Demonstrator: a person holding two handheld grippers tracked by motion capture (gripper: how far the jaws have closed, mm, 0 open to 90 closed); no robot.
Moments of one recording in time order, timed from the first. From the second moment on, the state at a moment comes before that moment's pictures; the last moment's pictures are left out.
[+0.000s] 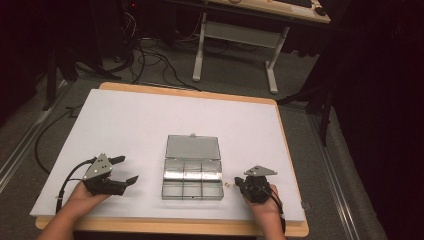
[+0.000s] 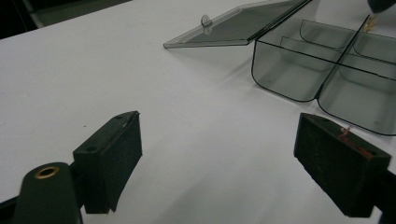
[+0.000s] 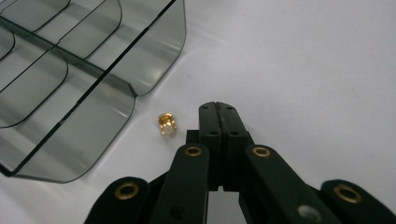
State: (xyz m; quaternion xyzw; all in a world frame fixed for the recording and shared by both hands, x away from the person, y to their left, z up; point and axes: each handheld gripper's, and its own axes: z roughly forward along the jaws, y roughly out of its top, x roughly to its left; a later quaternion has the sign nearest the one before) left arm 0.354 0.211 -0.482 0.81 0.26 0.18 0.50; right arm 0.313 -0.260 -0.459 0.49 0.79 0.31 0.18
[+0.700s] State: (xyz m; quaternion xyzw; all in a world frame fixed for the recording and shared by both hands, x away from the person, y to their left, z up) left arm 0.354 0.211 -0.482 0.81 0.26 0.18 0.50; right arm 0.357 -0.258 -0.433 0.53 0.78 0.28 0.18
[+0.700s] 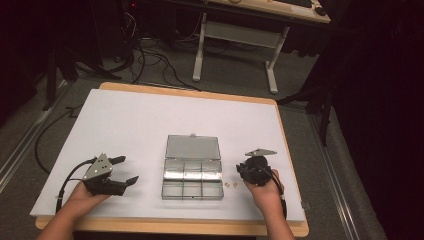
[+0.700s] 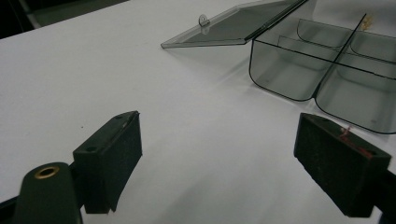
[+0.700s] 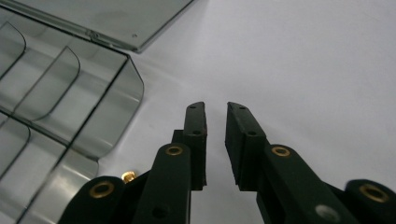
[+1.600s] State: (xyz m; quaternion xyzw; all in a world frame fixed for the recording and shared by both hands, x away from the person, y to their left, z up) left arm 0.353 0.210 -0.482 0.81 0.25 0.18 0.49; right arm 0.346 -0.258 -0.423 0.53 0.81 0.23 0.08
